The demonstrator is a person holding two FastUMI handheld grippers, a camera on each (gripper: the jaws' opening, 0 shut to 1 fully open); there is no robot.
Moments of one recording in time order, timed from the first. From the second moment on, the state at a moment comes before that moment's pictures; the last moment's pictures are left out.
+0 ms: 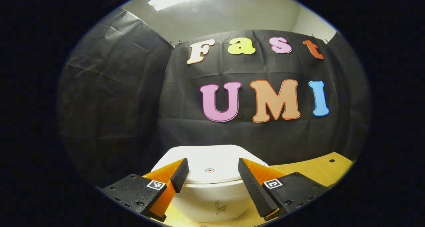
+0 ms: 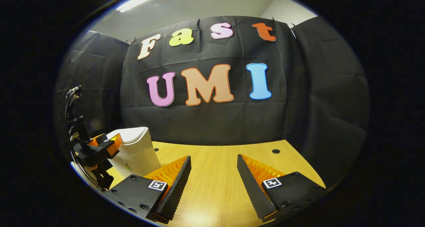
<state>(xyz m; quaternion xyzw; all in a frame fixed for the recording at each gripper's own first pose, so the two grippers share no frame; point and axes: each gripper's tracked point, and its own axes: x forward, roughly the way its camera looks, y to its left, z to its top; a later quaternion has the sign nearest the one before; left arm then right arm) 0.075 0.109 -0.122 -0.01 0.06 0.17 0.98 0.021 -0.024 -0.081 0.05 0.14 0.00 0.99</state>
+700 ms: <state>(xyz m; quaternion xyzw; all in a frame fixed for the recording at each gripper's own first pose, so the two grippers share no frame) 0.071 0.103 -0.122 0.01 0.00 0.17 0.99 0.015 -0.014 -0.088 0.04 0.15 0.01 0.99</state>
